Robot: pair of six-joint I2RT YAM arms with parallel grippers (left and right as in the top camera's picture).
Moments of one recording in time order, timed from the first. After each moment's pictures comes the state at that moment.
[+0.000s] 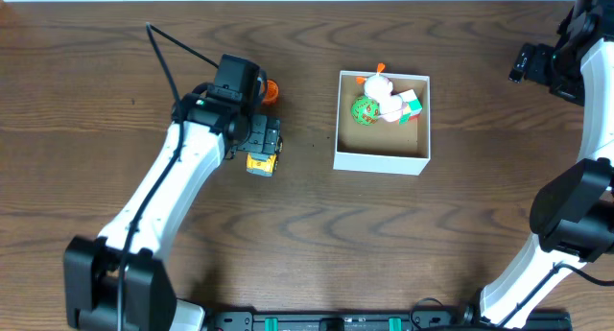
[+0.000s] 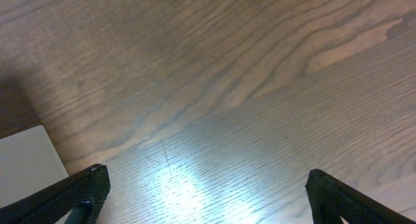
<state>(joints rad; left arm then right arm) -0.30 1.62 1.27 -0.88 -0.09 -0.12 -0.28 2.04 2.00 -1.24 0.08 0.18</state>
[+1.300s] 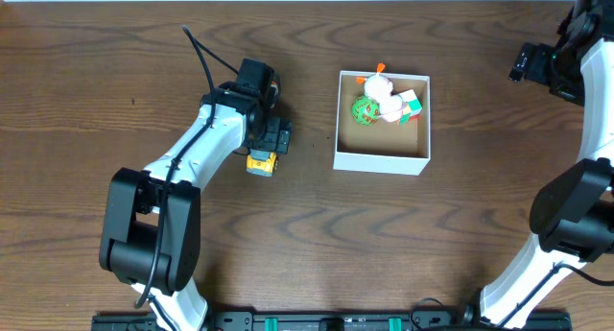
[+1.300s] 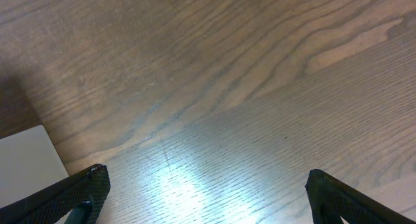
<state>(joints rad) -0.30 1.87 1.27 -0.71 -0.02 -0.12 -0.28 2.04 2.00 -1.24 0.08 0.18</state>
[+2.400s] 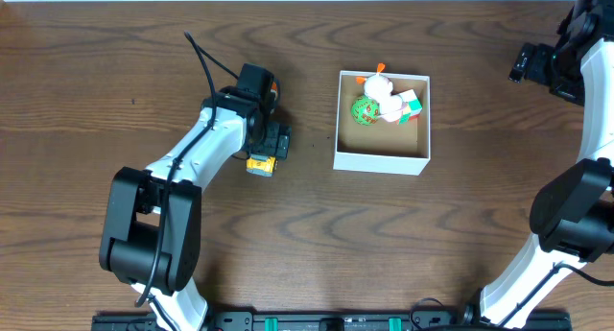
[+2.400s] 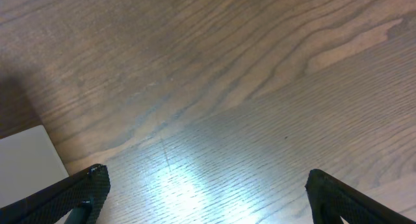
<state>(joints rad) -0.30 1.87 1.23 -0.70 -0.01 -0.12 -0.28 2.04 2.00 -1.24 0.08 0.18</state>
